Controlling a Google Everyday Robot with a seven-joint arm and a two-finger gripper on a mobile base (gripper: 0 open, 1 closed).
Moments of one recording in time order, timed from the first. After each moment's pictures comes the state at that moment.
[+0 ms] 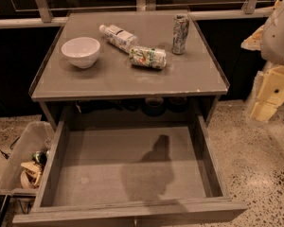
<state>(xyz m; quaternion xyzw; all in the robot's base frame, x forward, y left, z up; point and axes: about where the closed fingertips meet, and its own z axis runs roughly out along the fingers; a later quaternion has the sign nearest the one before) 0.438 -0.217 0.976 -0.60 0.78 -0.03 0.16</state>
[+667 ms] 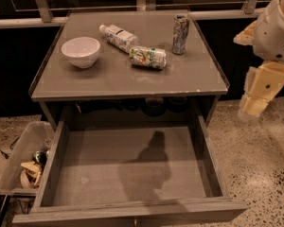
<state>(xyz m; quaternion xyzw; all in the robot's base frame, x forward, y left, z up) 0.452 -0.208 0.977 -0.62 0.77 -0.04 0.18</state>
